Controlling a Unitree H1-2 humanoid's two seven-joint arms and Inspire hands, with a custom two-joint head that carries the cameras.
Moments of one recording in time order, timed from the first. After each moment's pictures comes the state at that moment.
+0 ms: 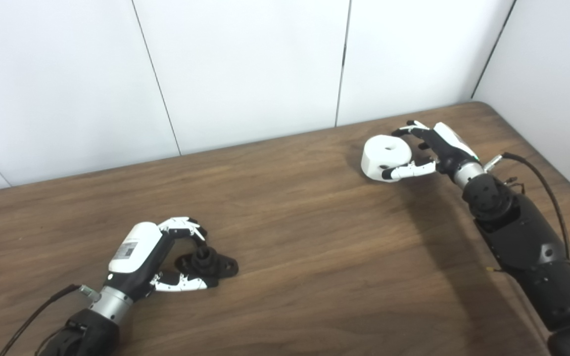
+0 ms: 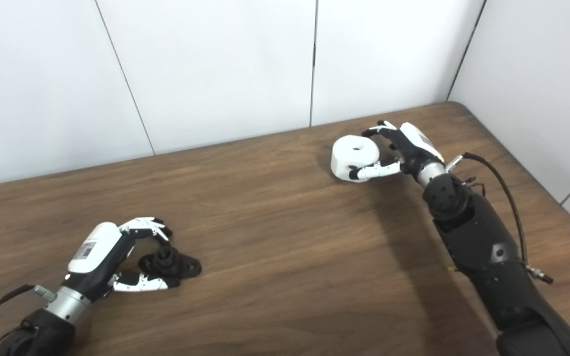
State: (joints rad) left arm -0.32 0.36 -0.31 0.31 0.63 -0.43 0.01; right arm -0.41 -0.58 0.03 0.29 -0.38 0.19 0.12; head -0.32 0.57
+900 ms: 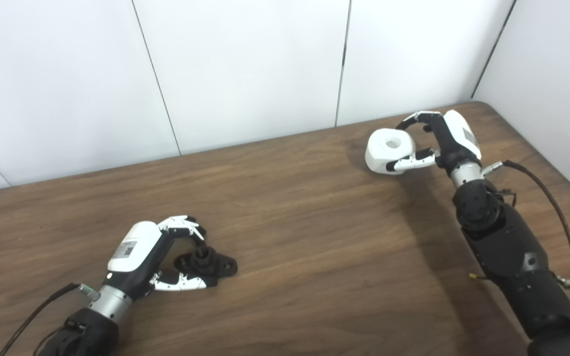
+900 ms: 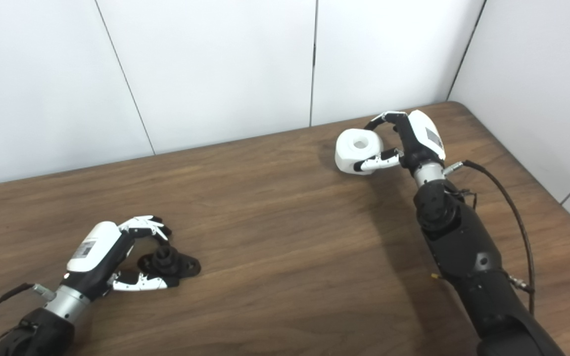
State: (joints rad) left arm -0.32 0.36 -0.30 0.29 0.63 -0.40 -0.01; right arm -0.41 -0.50 -0.02 0.32 -0.42 0.07 -0.16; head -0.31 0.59
